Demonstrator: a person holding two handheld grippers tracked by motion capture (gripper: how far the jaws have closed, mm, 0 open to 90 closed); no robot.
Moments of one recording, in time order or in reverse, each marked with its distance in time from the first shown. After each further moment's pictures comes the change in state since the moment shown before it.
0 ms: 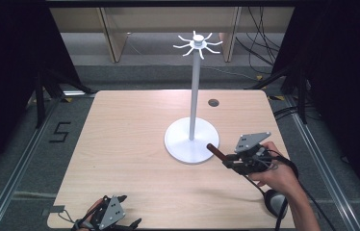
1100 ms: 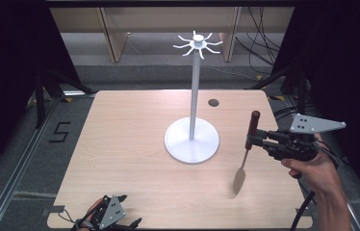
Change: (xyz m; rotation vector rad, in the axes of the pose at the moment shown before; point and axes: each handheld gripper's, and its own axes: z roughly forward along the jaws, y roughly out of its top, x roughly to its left) left arm 0.000 -0.001 0.000 0.023 0.001 0.014; right arm -0.027 -0.004 -0.091 -0.488 0.014 0.131
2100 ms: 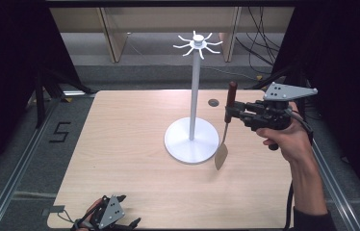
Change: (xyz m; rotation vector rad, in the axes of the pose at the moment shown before) left arm 0.001 -0.001 0.000 -0.005 0.005 -0.026; right arm -0.008 0.062 0.056 -0.009 -0.010 -0.021
